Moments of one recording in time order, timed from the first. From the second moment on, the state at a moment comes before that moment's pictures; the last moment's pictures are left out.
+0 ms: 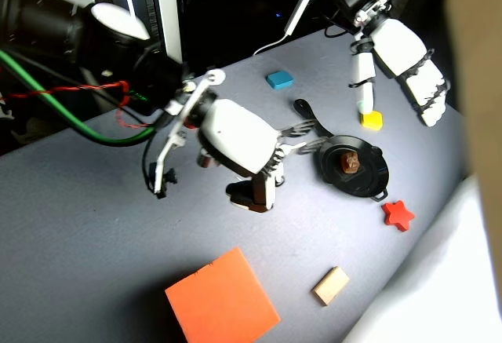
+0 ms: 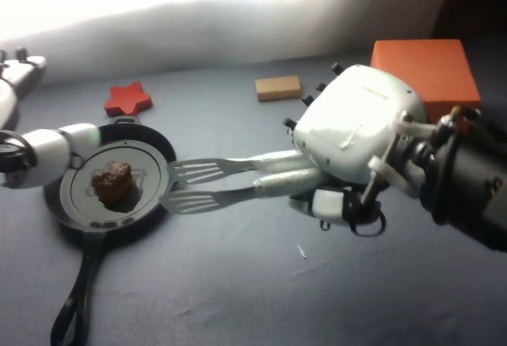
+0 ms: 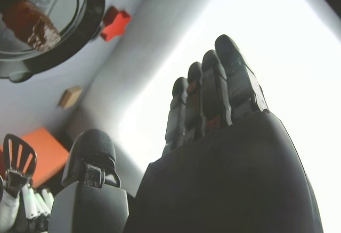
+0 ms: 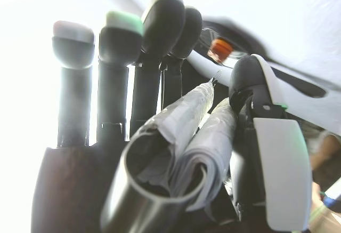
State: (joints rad) left arm 0.60 -0.75 0.70 -1.19 -0.97 1.81; right arm -0.40 -1.21 0.85 -2.15 -0.63 0.68
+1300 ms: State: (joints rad) left arm 0.56 -0.78 0.65 -1.19 -0.93 1.84; right arm -0.54 -1.29 0.95 -2.31 -0.68 0.71
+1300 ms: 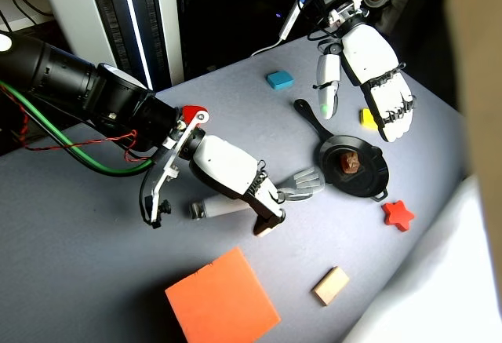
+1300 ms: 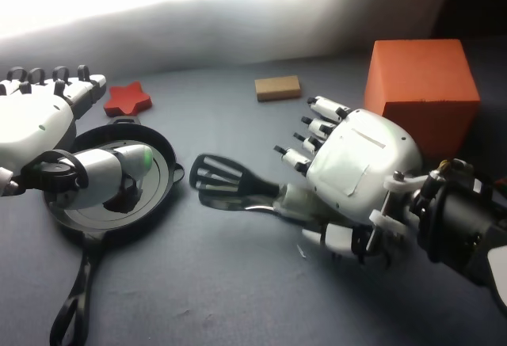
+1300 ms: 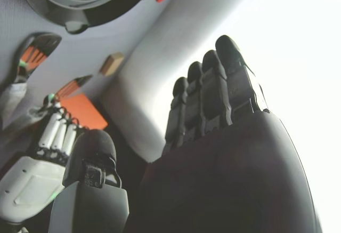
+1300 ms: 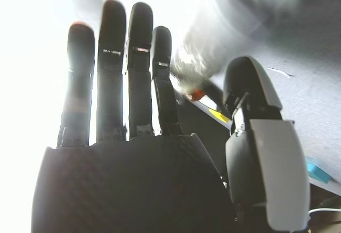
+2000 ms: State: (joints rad) left arm 0.53 -0.78 0.65 -1.19 -0.92 1.84; right arm -0.43 -1.05 0.74 -2.00 -0.59 0.57
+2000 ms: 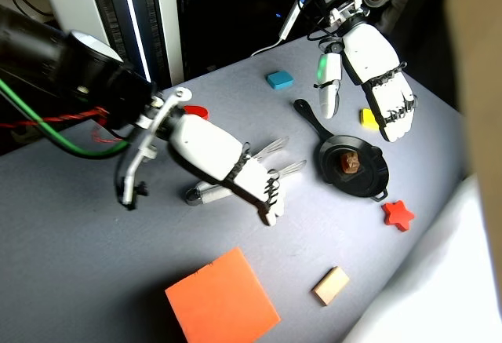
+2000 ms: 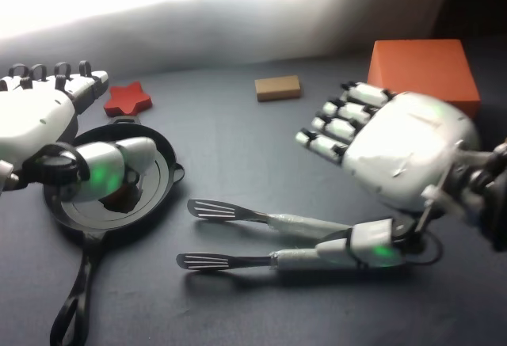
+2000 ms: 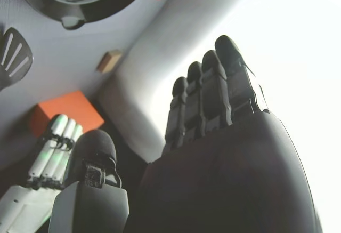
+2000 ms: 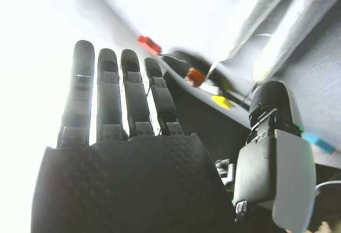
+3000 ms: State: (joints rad) left arm 0.51 -0.78 0.65 -1.17 -0.89 1.87; right arm -0.13 -0.60 0.60 -1.38 -0.15 0.16
